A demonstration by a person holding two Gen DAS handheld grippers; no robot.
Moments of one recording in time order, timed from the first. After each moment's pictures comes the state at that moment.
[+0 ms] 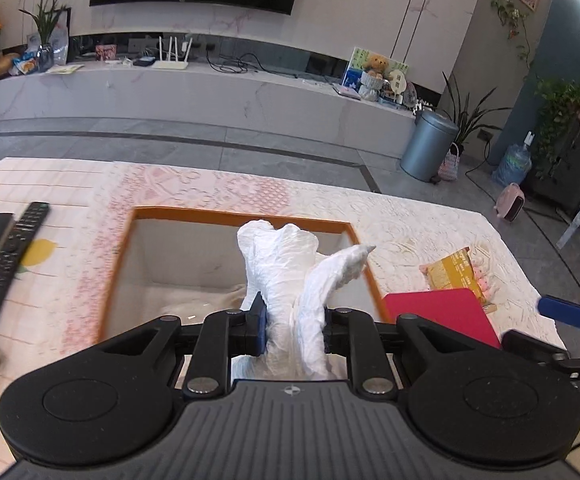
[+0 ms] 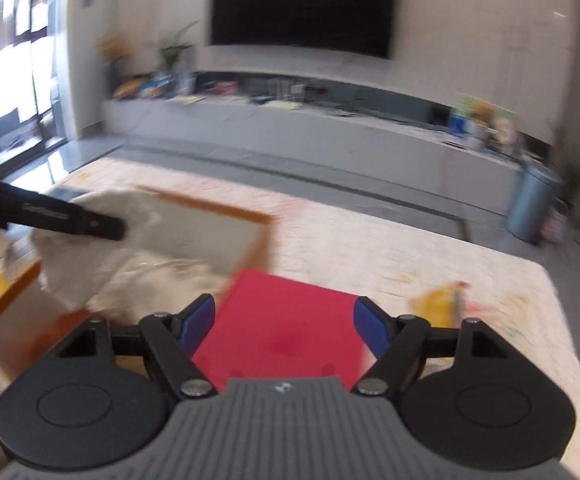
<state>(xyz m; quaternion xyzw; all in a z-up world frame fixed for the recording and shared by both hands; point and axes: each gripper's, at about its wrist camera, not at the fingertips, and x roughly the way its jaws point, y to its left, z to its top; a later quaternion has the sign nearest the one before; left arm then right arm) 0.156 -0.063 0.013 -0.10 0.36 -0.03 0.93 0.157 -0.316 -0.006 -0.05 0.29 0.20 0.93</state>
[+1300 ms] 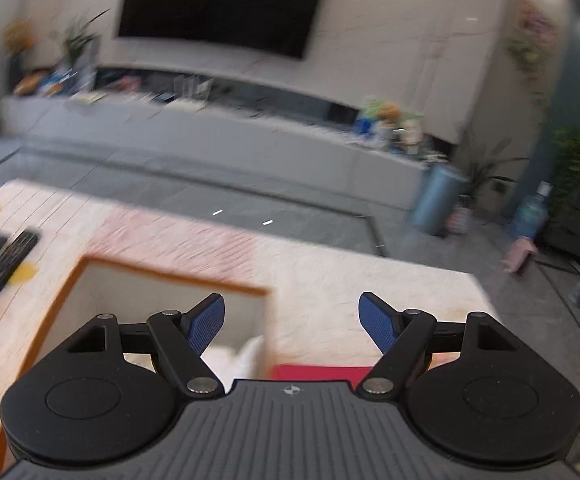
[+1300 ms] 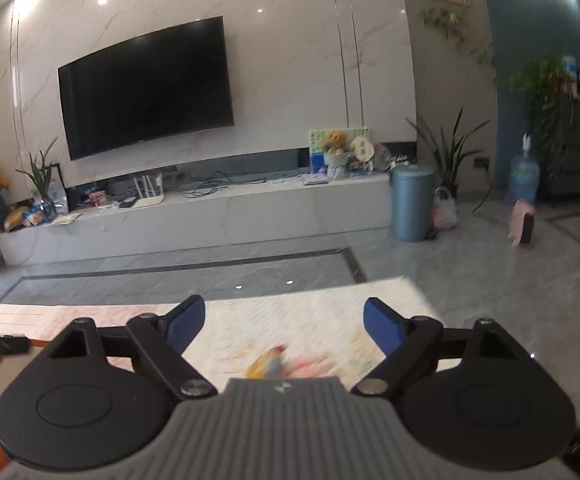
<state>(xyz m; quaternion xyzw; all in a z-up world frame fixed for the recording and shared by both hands) 0.156 -0.160 0.077 -0.12 0.29 0.00 0.95 0.192 -0.473 0.057 0.04 0.22 0.04 0.97</state>
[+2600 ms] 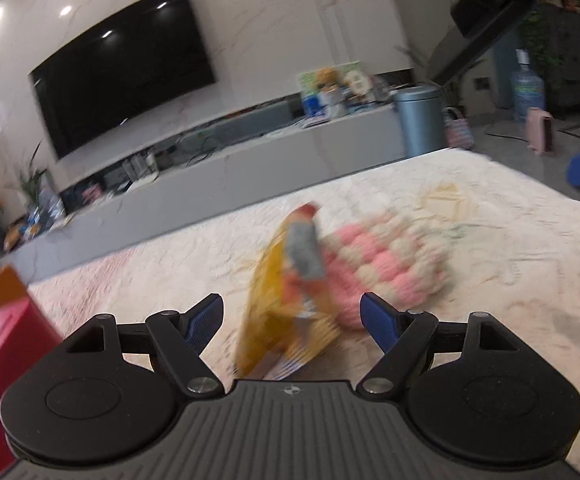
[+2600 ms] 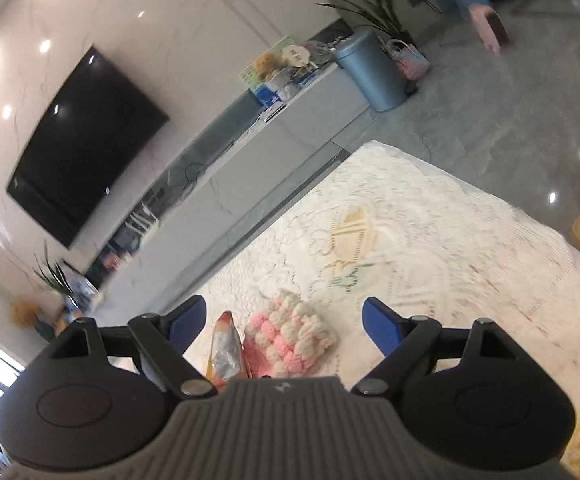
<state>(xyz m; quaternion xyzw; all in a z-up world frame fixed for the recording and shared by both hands) 0.241 -0.398 -0.132 0.13 0.25 0.05 0.96 0.271 -0.561 -0.089 0.31 0.29 0.05 0.90</state>
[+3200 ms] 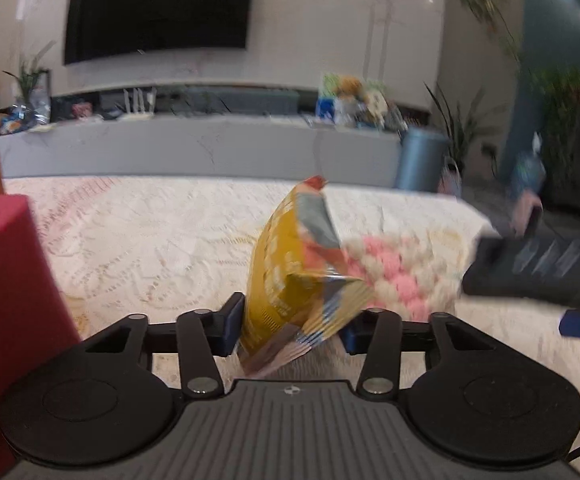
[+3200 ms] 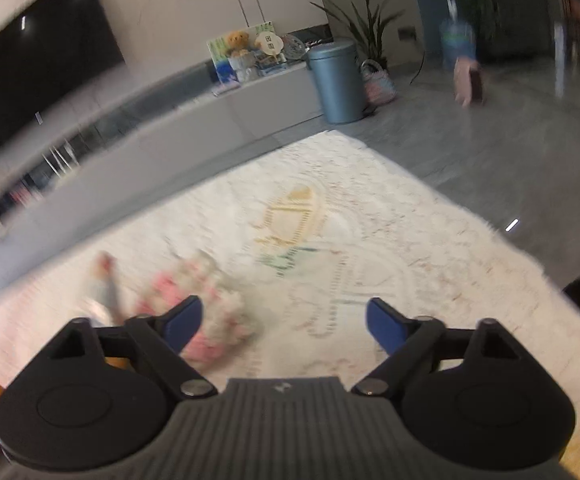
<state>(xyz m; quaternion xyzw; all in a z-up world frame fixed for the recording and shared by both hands) 0.230 -0.349 -0.124 -0.05 0.24 0.02 0.97 0.301 -0.516 -0.141 0.12 0.34 -0.06 0.93</state>
